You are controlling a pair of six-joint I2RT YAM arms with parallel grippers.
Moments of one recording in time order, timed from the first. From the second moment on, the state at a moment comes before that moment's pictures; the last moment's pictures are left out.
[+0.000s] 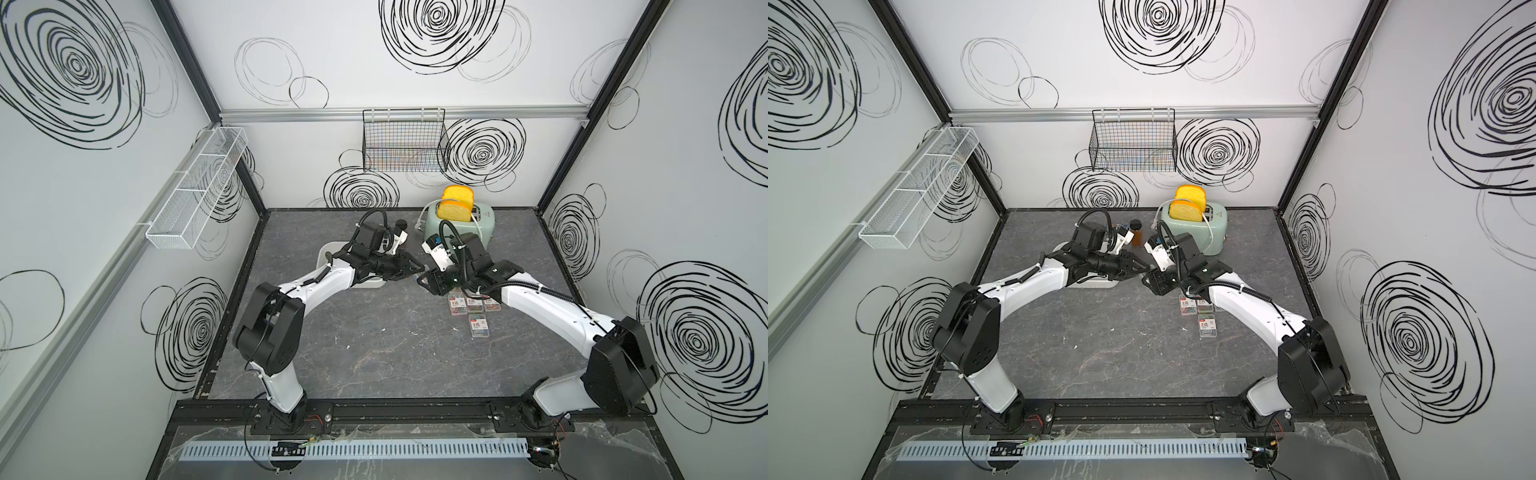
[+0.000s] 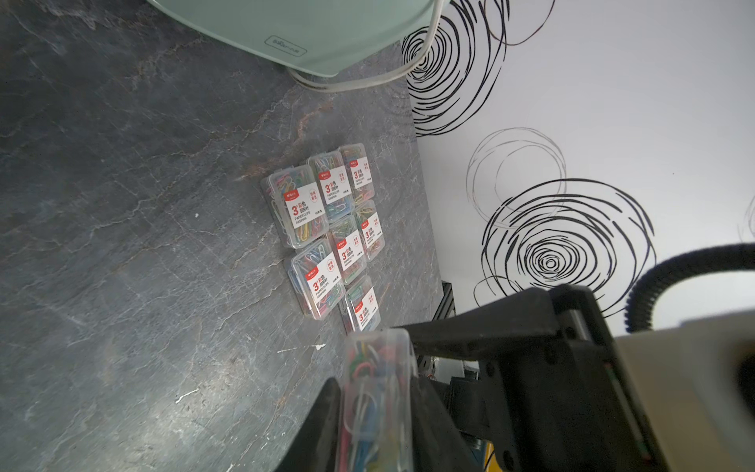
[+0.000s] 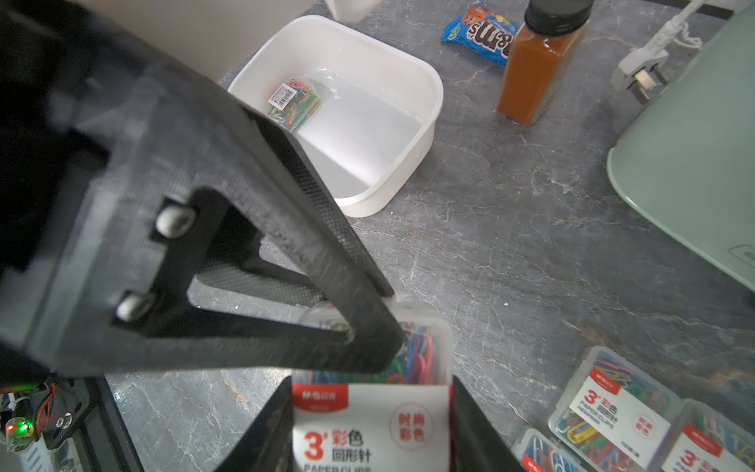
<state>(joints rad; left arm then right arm) -0.49 1.75 1.23 -0.15 0.79 -0.74 0.60 1.45 1.10 -0.43 -0.26 0.09</state>
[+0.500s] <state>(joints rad) -0.48 1.75 1.23 -0.15 0.79 -0.72 0.40 1.30 1.01 -0.54 -0.16 0.08</state>
